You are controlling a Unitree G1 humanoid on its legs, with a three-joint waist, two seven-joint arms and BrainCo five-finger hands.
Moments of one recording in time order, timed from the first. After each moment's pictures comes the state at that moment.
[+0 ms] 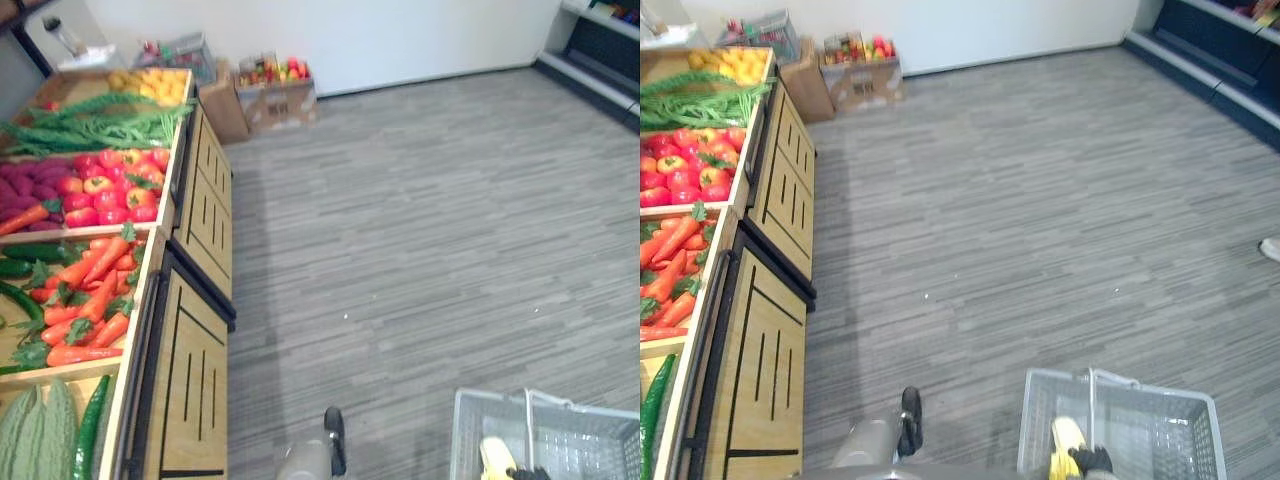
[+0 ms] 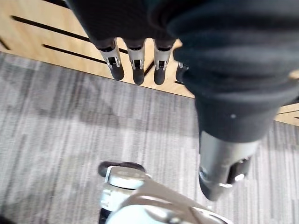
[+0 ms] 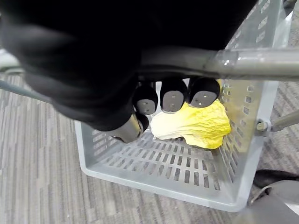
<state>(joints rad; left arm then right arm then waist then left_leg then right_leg) 0.26 0.08 0.24 1.01 -0.14 -0.16 0.08 0.14 -0.18 -0.31 1.04 -0.10 -0.10 -0.07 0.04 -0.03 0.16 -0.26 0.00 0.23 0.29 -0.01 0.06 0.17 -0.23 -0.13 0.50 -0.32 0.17</state>
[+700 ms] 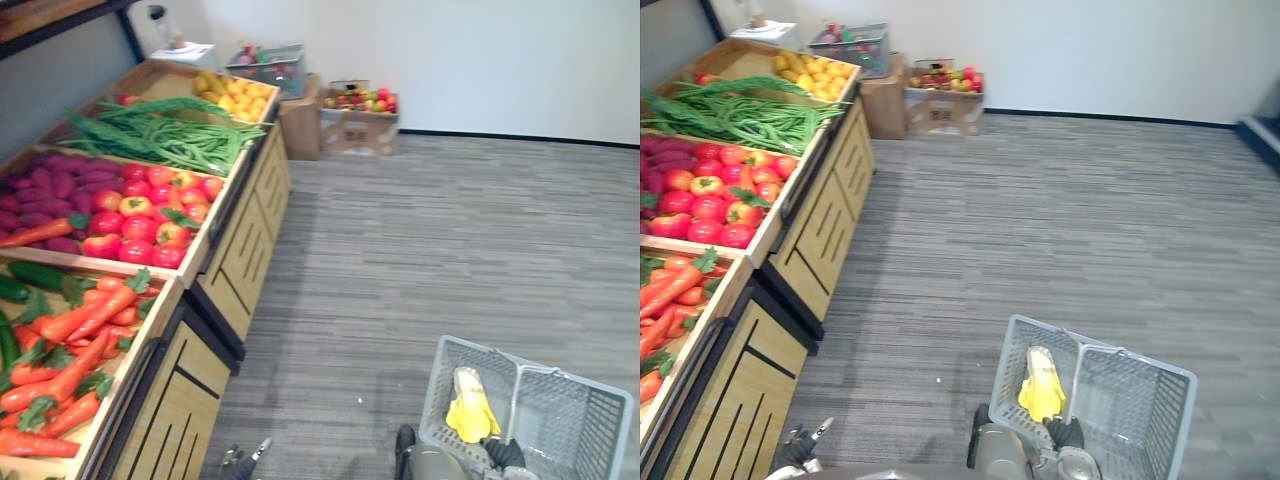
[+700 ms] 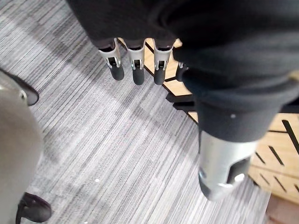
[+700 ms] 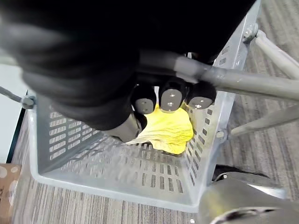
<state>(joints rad) 0.20 -0.02 0.34 0.96 -0.25 -0.16 0.08 0.09 -0.10 -0.28 0.95 -0.08 -0.13 -0.09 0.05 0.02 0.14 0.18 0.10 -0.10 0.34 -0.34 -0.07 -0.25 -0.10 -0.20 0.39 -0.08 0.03</state>
